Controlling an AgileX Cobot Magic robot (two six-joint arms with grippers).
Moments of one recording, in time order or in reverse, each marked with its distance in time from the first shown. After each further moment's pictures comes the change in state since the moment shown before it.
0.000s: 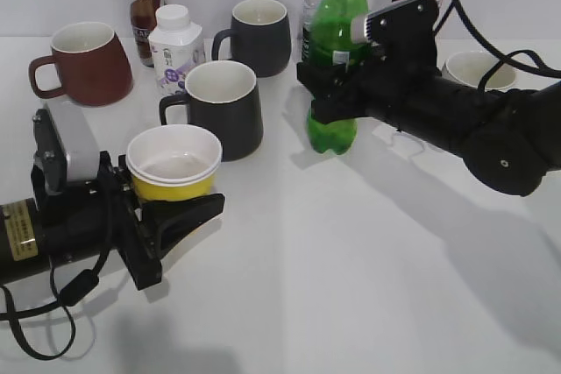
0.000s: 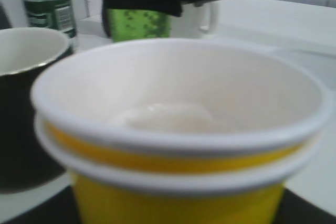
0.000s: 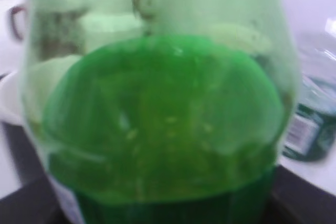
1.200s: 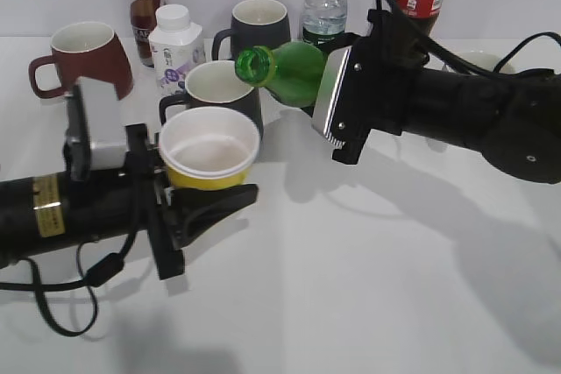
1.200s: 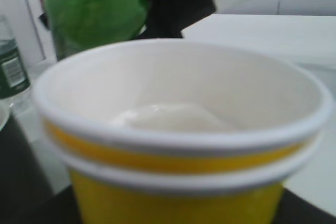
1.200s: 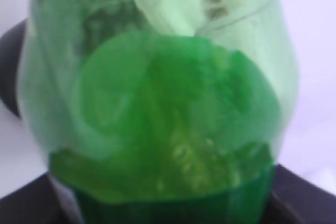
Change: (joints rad) left arm -0.030 -0.001 -0.104 0.136 0.000 0.000; right arm 0.000 -0.076 -0.002 -0.304 0.079 -0.772
